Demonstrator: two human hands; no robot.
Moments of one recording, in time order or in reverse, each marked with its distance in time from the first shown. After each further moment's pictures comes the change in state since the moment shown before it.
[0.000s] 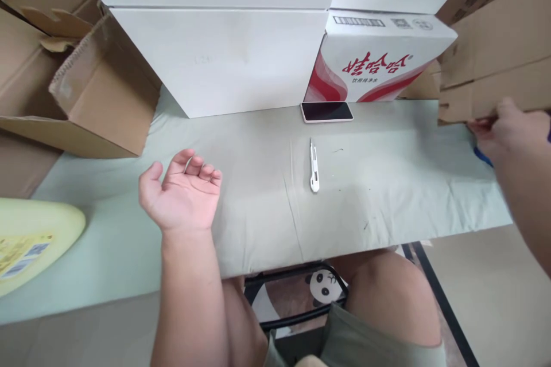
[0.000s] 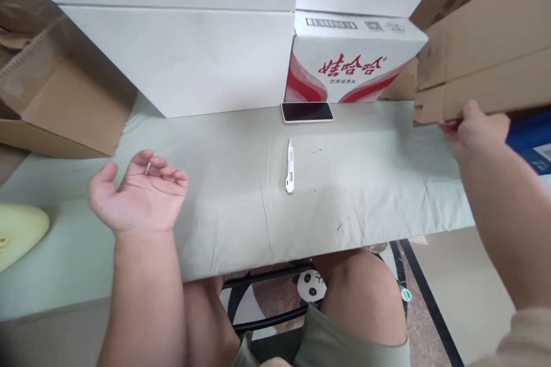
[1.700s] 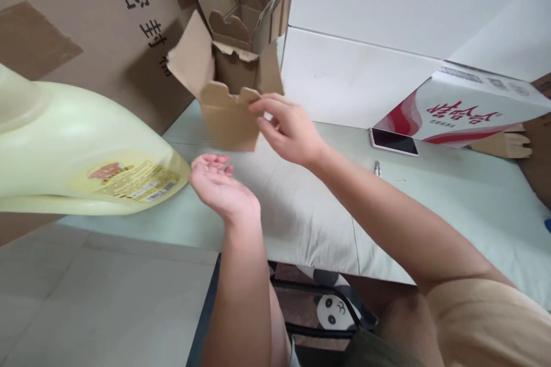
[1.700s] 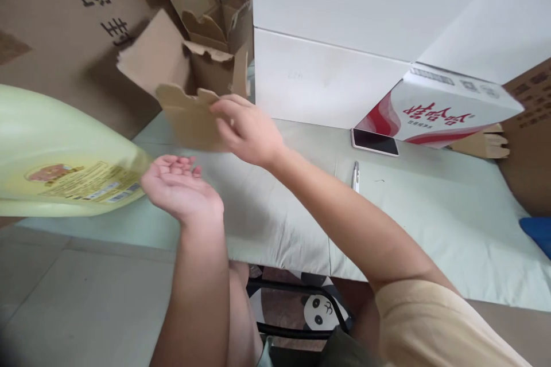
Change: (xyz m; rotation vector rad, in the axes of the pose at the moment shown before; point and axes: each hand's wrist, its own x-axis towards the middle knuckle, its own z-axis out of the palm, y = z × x) left_hand 0.001 0.048 -0.061 -0.054 0.500 0.579; right_hand -0.460 -0.084 0.182 0.048 -1.502 -1.089
